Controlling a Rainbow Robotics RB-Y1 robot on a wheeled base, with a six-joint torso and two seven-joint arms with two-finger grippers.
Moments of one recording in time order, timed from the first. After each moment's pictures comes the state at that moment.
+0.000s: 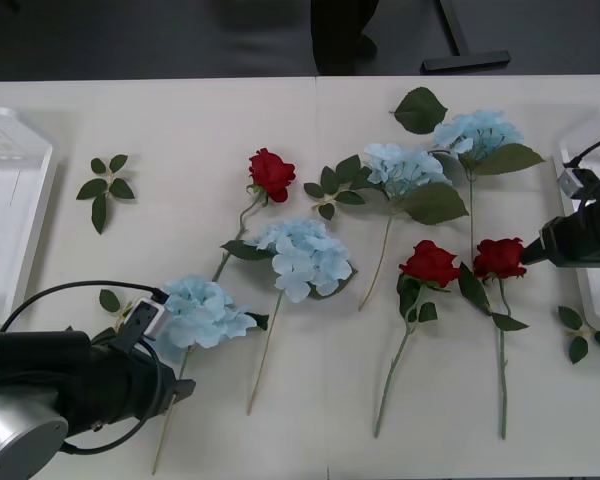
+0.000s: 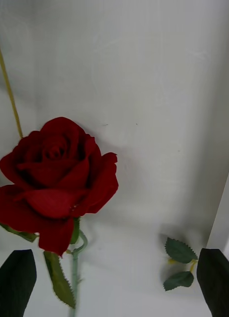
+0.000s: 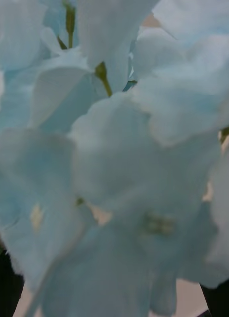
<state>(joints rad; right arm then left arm) -0.43 -1.09 0.39 -1.58 -1.11 1.28 1.28 0.21 0.76 -0.38 -2.20 0.54 1.08 -1.42</state>
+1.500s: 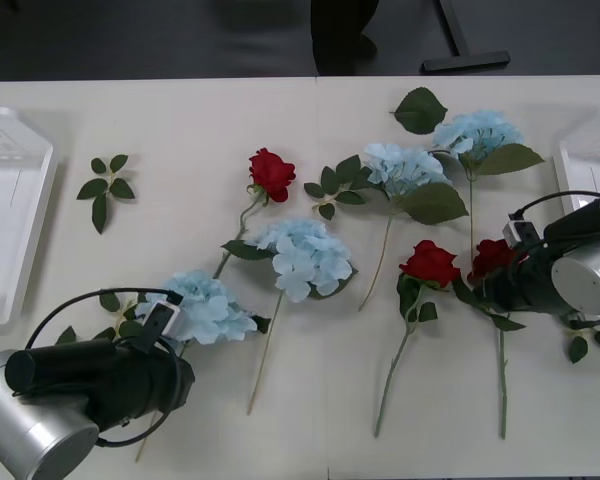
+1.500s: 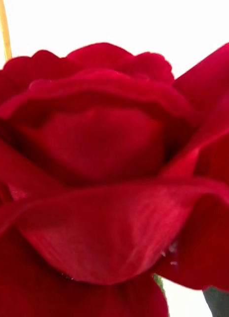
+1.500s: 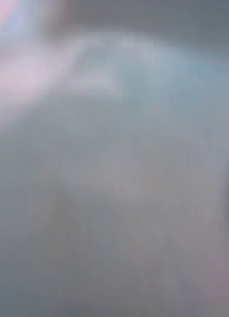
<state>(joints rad) -0.28 -0.85 0.42 -1.62 -0.73 1.16 1.15 0.16 0.75 -0.47 -2.09 0.47 0.91 -1.37</state>
